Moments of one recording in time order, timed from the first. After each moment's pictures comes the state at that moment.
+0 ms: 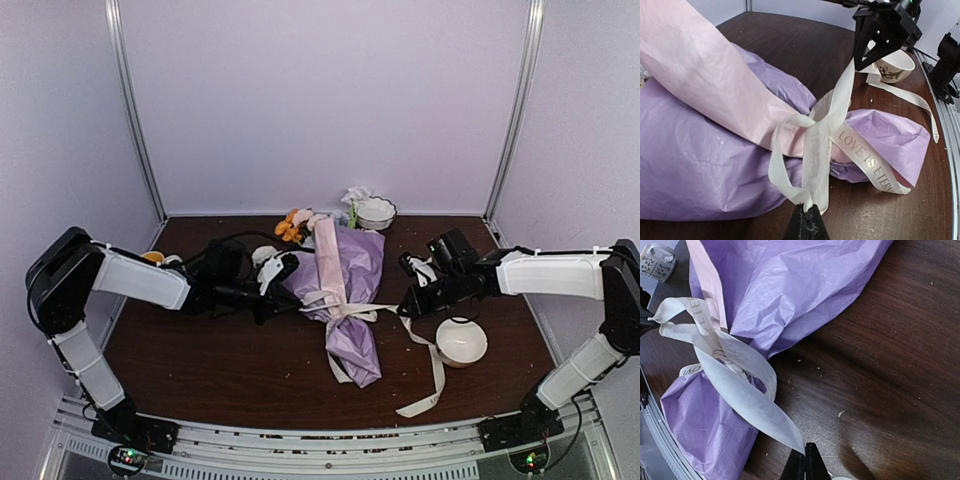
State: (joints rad) left arm -0.66 1.71 0.82 0.33 0.59 0.20; right arm 0.58 1.50 0.87 -0.33 -0.30 0.29
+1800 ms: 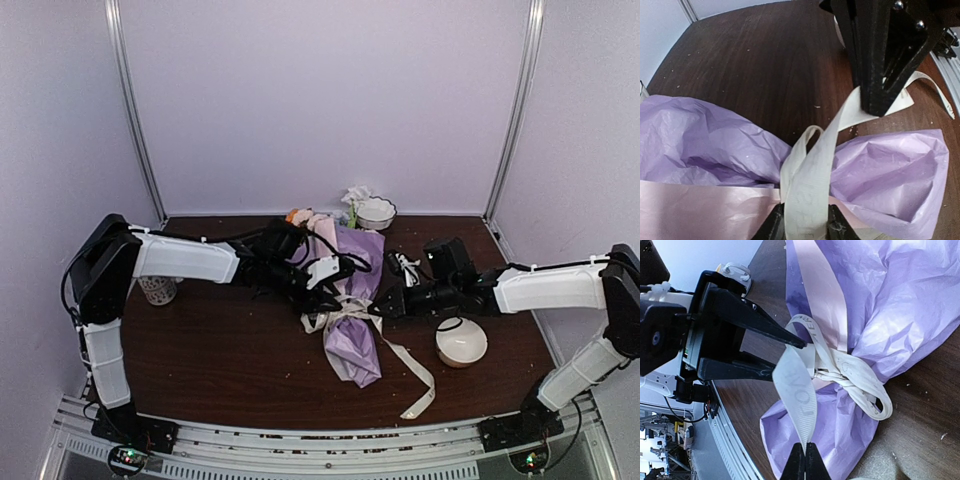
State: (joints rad) left arm -0.81 1.95 1.31 -0.12 0.54 0.55; right arm 0.67 1.46 0.75 0.06 -0.49 0.59
